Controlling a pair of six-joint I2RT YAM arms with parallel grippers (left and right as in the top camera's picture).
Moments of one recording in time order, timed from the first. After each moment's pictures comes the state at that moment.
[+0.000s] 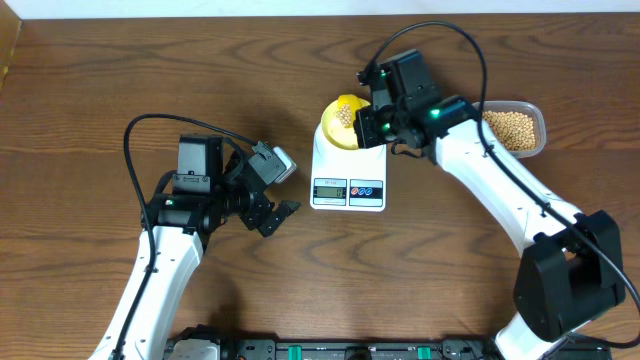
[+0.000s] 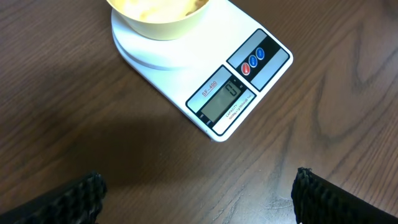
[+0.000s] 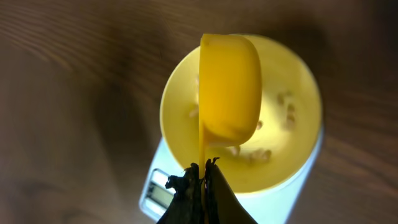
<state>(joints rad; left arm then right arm) -0.11 1.22 0.83 -0.62 0.54 0.64 0.48 1.81 1.44 -0.58 -0.23 0.23</state>
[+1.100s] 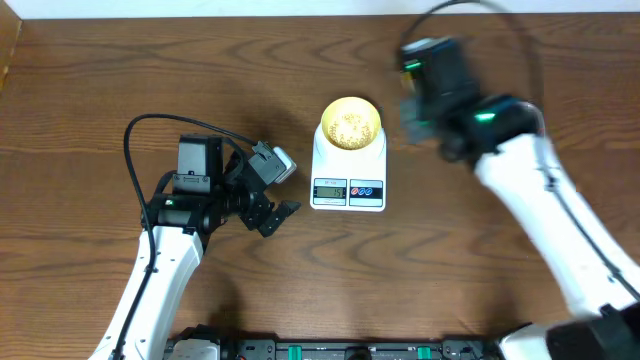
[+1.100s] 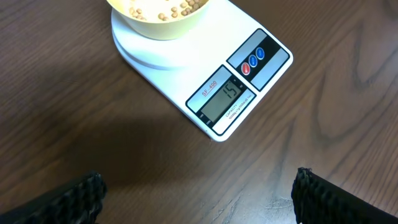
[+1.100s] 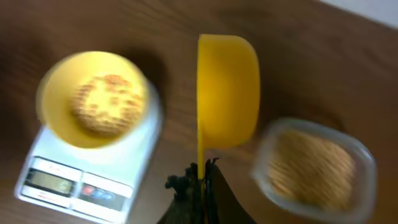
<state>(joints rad) -0.11 1.22 0.83 -0.62 0.54 0.64 0.41 1.59 1.54 -0.88 0.17 0.02</state>
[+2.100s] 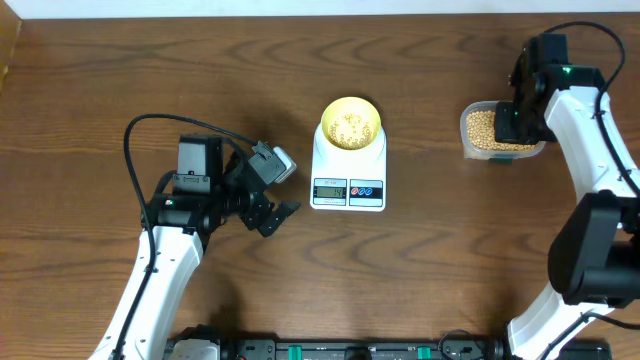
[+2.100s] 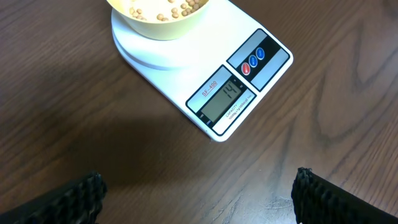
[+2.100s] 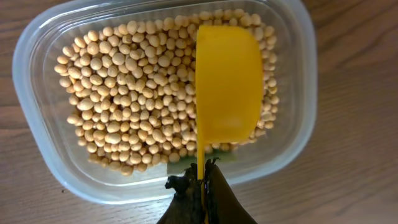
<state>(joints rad) -0.11 1.22 0.83 -0.62 0.54 0.64 -0.06 1.90 1.55 -1.01 0.12 0.07</state>
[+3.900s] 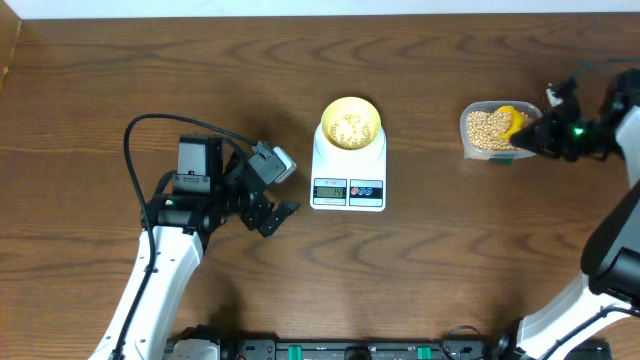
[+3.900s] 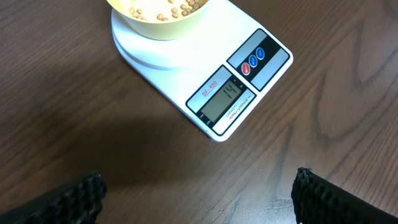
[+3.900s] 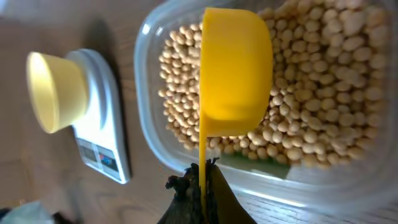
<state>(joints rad) -0.11 1.22 0.83 -0.62 0.54 0.64 -0.41 1.96 1.48 -1.00 -0.72 -0.23</state>
